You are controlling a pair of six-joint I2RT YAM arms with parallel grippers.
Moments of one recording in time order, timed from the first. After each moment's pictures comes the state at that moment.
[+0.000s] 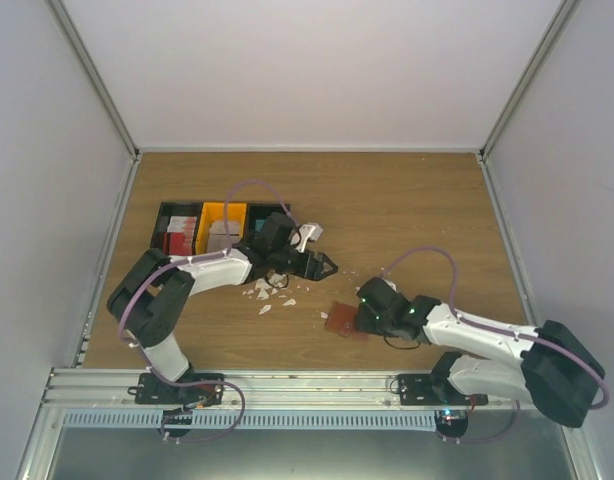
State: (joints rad) left arm -0.65 1.67 0.89 0.08 0.54 -0.44; right arm 0.87 1.09 0.43 -0.48 0.09 0.99
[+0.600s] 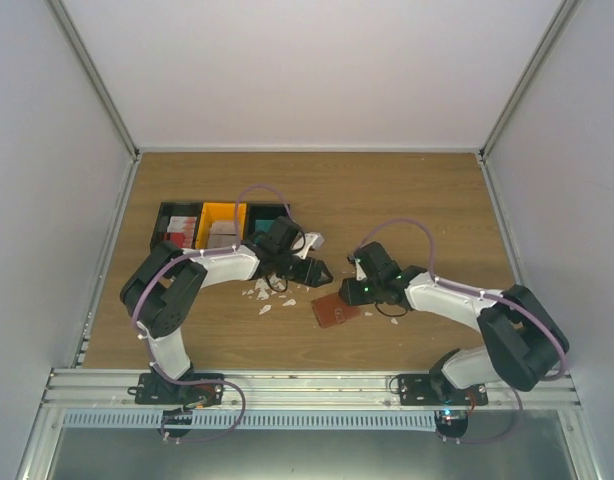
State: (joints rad) left arm -0.66 1.78 0.96 -0.08 0.54 -0.39; right arm 0.65 1.41 0.62 -0.26 -0.15 0.48
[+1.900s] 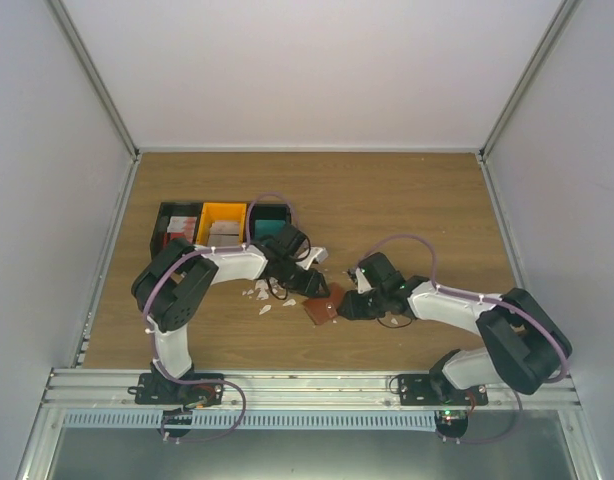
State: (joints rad) left arm -0.69 1.86 1.01 -0.24 0.61 -0.35; right arm 0.65 1.38 0.53 -0.22 -0.36 0.57
